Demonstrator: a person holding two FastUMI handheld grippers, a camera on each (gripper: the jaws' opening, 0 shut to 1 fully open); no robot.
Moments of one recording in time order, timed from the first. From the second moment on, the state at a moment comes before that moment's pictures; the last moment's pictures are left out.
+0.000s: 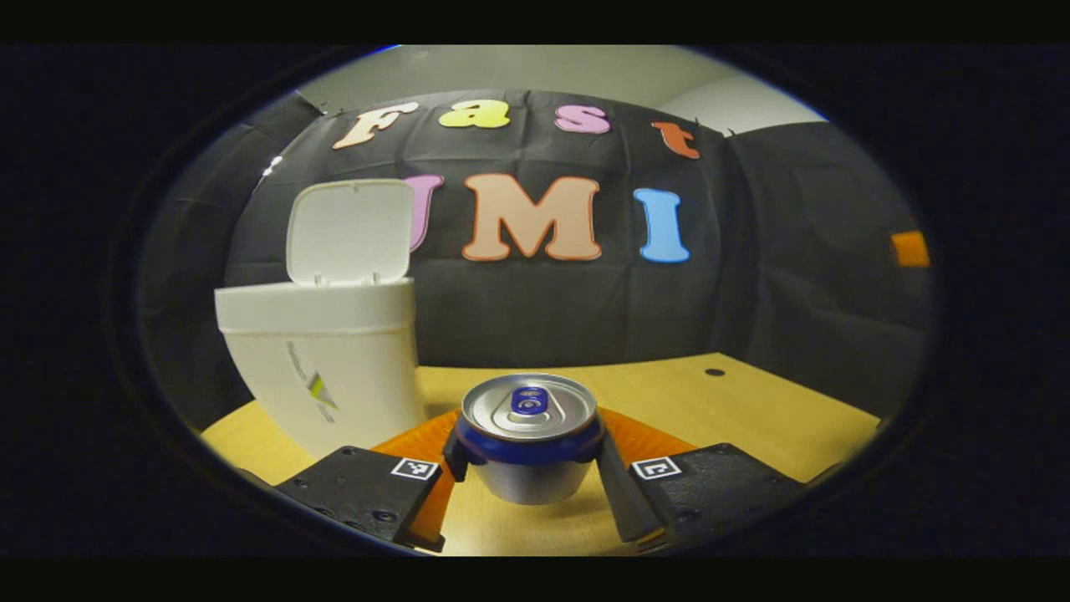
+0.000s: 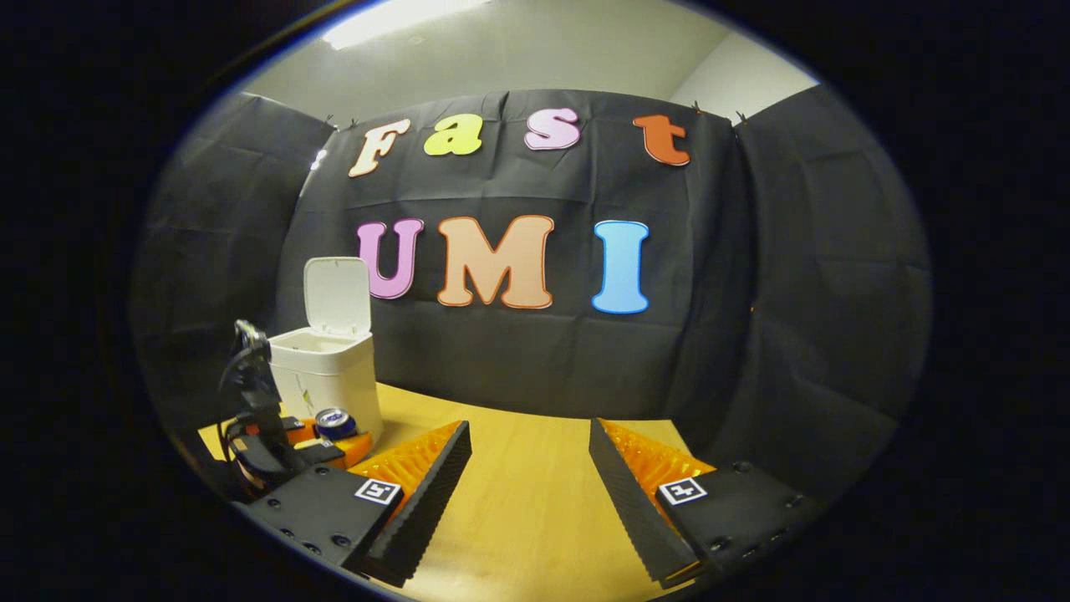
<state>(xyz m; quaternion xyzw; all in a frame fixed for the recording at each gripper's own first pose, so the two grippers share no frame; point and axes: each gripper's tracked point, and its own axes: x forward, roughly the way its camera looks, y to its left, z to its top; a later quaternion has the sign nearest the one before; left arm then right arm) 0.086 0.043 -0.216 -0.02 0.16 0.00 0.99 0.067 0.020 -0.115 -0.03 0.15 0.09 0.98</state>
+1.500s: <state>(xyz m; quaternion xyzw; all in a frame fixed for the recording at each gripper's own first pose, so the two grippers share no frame) 0.186 0.264 -0.150 0.02 0.17 0.11 0.98 0.027 0.061 -0.147 -0.01 0.21 0.03 0.98</state>
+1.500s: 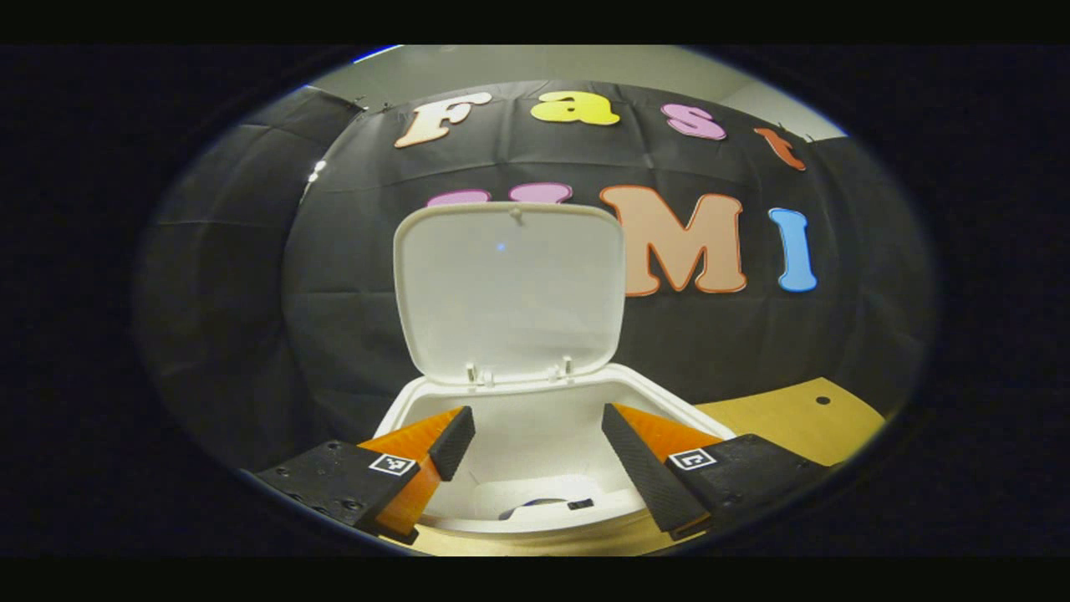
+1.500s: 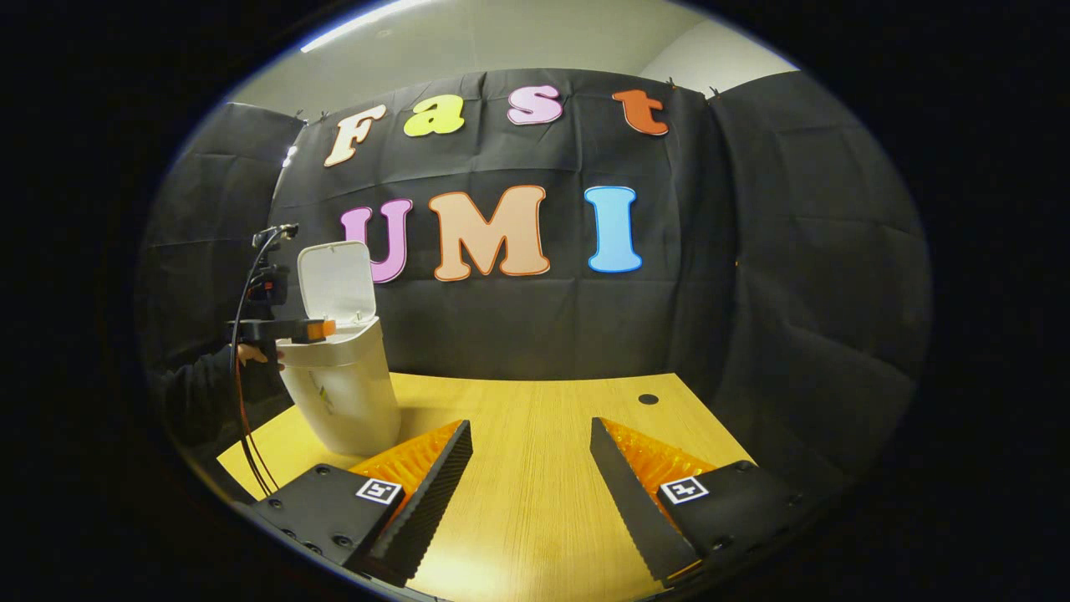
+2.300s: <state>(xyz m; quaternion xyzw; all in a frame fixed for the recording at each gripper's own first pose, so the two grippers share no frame) 0.333 0.307 -0.003 0.03 0.14 0.12 0.98 0.005 0.046 -0.160 0.01 0.22 0.00 0.98</state>
